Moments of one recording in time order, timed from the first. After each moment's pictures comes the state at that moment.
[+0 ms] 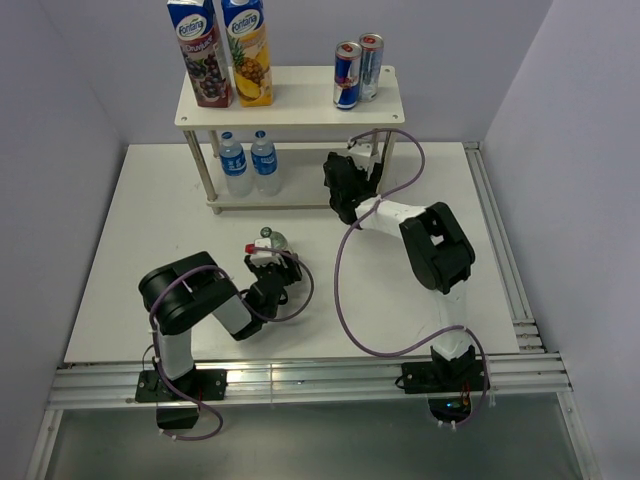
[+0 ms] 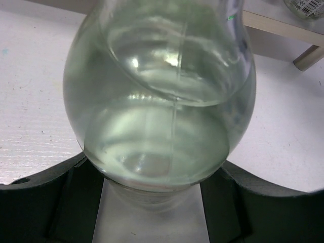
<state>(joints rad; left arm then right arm) -0.91 1.87 0.39 1.23 -0.77 -0.52 0.52 2.06 1.38 0.24 0.79 0.36</state>
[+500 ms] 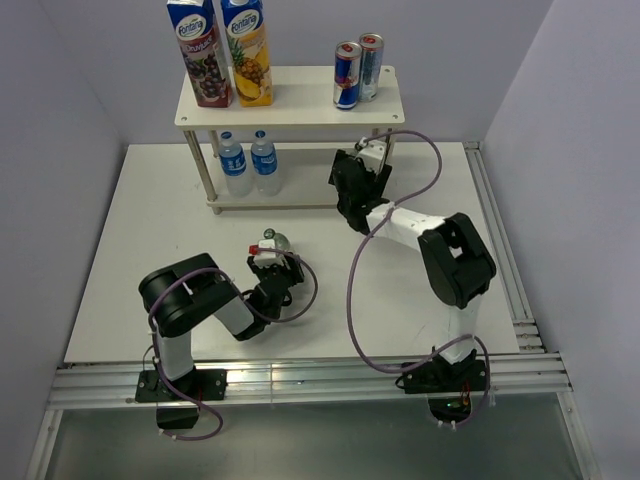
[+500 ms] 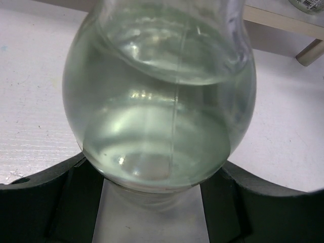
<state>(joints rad) -0.94 1.86 0.41 1.18 -0.80 -0.52 0.54 1.91 1.26 0.29 0.80 0.41</state>
